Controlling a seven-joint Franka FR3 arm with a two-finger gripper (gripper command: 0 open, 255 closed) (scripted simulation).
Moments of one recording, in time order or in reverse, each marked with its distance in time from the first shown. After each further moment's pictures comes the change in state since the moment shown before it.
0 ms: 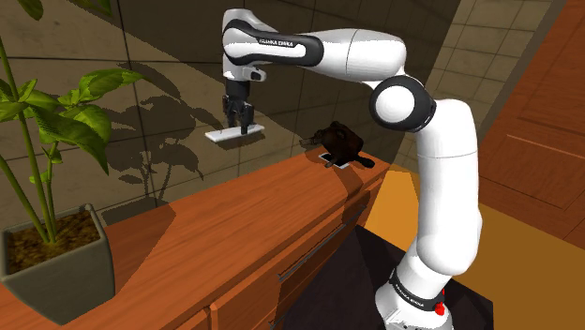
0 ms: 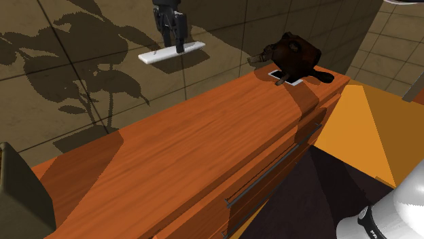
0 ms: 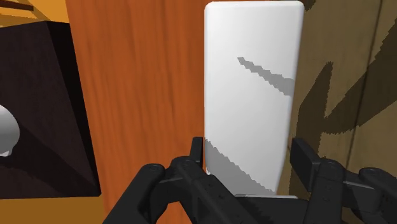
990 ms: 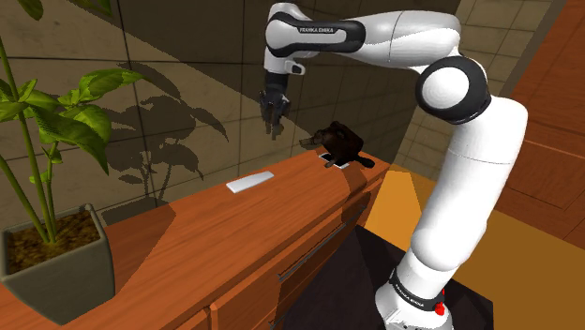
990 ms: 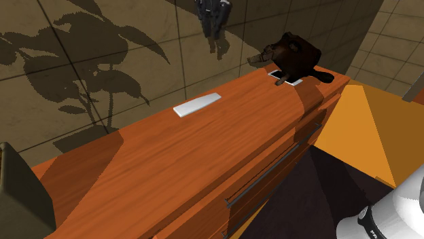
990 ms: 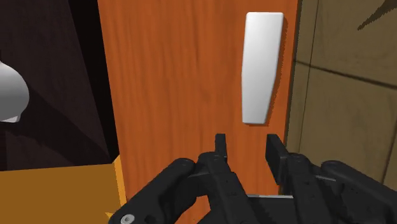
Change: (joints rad) arm -0.154 -0.302 -0.047 -0.349 0.070 0.086 -0.183
